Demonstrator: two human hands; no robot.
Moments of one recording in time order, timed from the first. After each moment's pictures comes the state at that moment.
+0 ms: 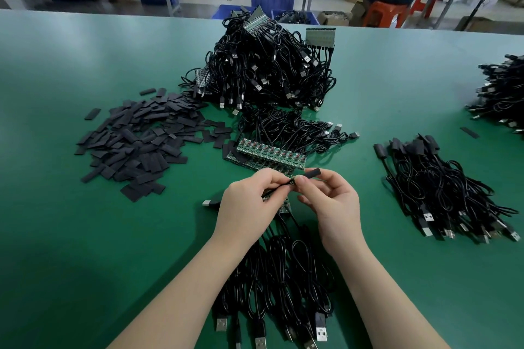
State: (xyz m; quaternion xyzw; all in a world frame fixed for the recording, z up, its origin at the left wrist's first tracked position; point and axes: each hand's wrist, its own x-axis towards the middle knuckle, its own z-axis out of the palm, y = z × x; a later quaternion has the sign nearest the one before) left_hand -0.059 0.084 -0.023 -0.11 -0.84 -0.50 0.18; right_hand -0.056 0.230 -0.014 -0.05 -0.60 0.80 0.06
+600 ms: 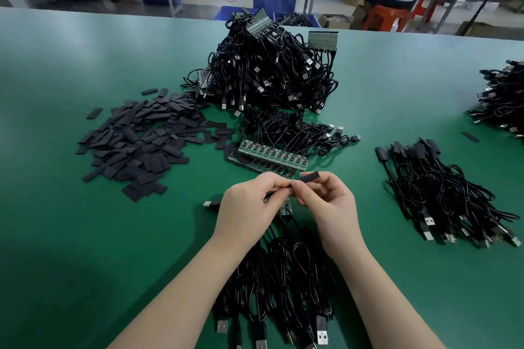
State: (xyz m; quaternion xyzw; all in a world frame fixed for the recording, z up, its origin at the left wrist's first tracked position) left_hand -0.055 0.080 -0.019 -0.13 -0.85 -0.48 0.19; right_hand -0.056 0.230 -0.018 0.01 -0.64 0.77 0.05
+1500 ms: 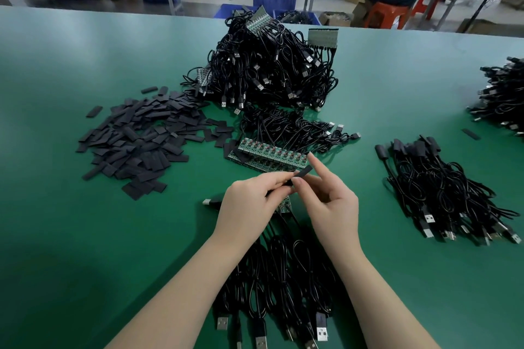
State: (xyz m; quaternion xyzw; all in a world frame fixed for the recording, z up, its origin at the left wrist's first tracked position) left_hand -0.055 0.083 -0.016 -0.11 -0.85 -0.49 0.17; right_hand -0.053 0.226 -0.021 0.02 -0.75 0.64 0.17
